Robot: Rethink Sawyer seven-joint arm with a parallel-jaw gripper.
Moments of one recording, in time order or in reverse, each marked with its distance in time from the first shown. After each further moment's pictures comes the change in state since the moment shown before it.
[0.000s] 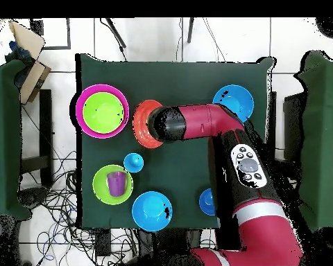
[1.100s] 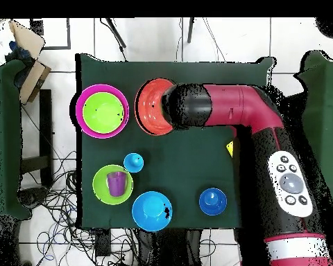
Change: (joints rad) arm -0.109 -0.183 0.119 -0.030 0.081 0.188 0.000
